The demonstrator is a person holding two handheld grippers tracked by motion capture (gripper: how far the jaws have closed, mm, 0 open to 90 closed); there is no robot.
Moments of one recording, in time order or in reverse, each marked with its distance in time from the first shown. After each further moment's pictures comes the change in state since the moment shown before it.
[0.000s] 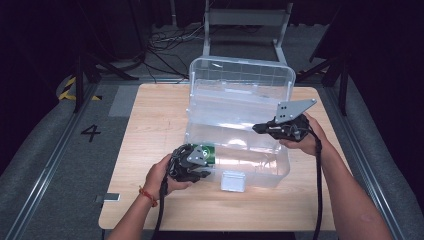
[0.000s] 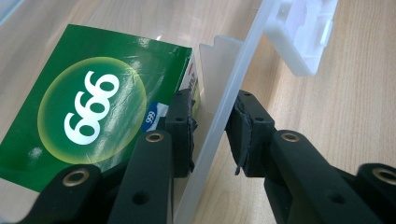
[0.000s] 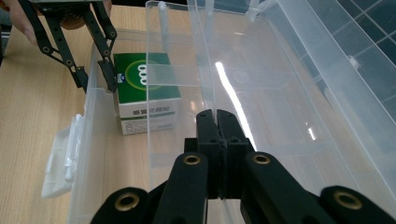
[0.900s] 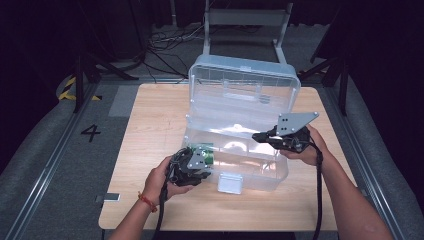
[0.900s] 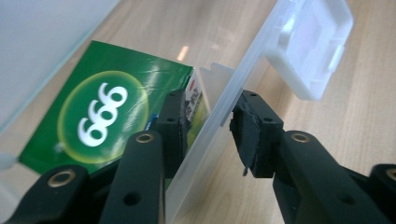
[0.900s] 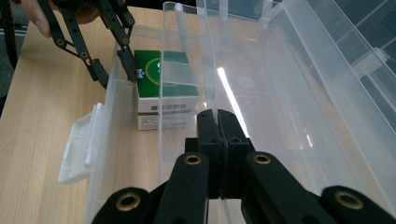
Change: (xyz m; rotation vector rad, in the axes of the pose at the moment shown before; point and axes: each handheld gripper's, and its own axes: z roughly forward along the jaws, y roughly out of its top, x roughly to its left) left arm -0.019 0.001 -0.009 -0.026 0.135 -0.013; right arm 0.026 -0.006 -0.003 -0.025 -0.002 -0.037
